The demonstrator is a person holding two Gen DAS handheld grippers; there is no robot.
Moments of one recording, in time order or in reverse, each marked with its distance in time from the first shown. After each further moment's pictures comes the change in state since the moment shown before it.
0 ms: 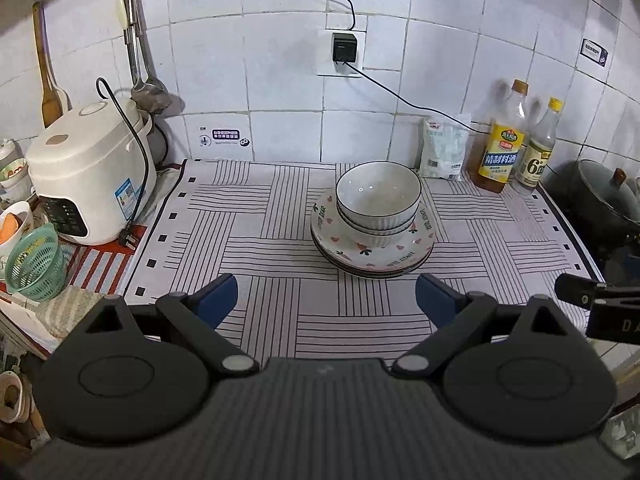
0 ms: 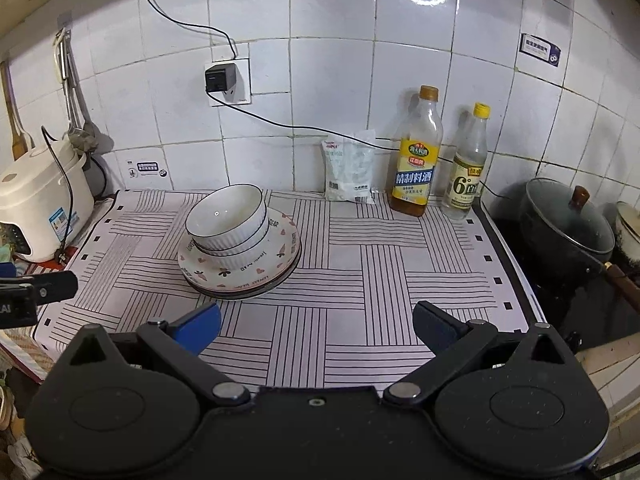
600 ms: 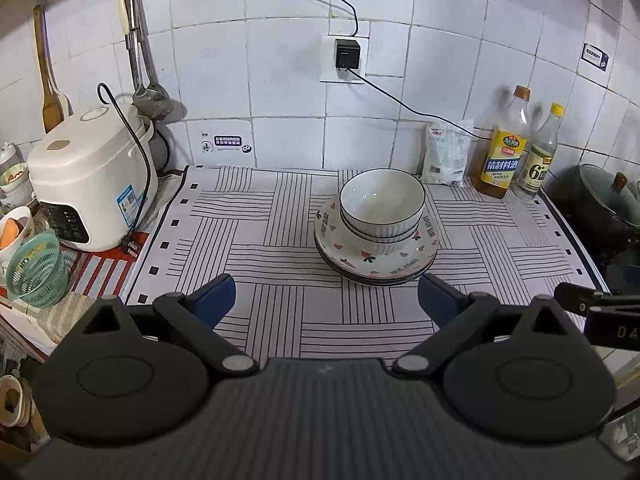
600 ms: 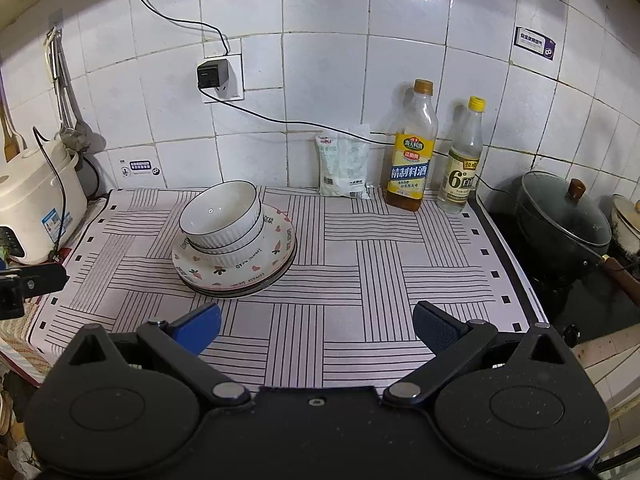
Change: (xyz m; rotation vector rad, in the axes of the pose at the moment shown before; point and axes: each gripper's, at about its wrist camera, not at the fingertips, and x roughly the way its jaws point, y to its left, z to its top) left arm 0.001 0.004 0.003 0.004 -0.018 -0.001; right arm 0.005 0.002 0.001 0.008 0.014 -0.014
